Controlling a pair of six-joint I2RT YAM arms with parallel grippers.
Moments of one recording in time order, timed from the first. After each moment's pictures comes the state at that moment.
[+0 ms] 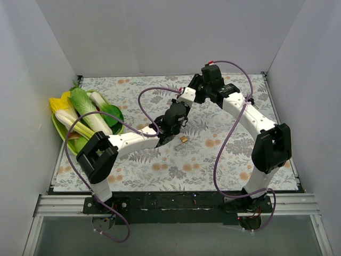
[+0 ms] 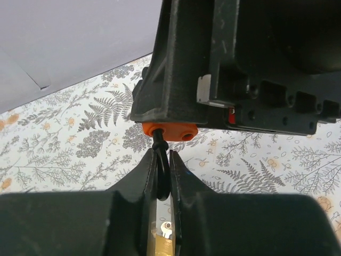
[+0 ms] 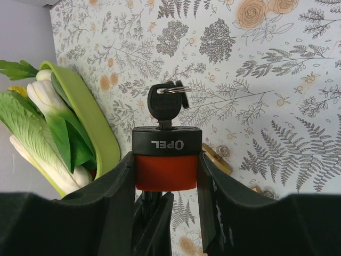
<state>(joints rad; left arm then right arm) -0.90 1.74 1.18 0.42 -0.59 0.07 0.49 1.75 1.58 -0.46 -0.12 0.81</state>
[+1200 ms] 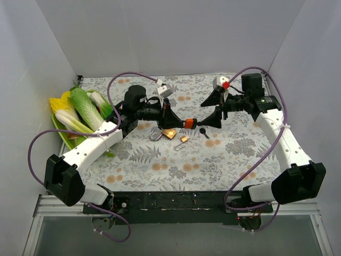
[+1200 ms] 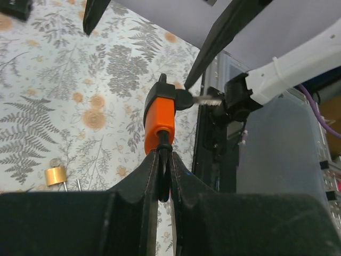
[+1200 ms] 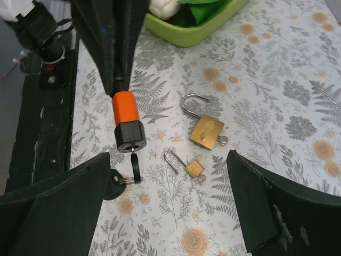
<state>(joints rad) -0.58 1.38 1.16 -0.09 0.86 -0.22 0.21 1.36 1.34 -0.65 -1.17 -0.57</state>
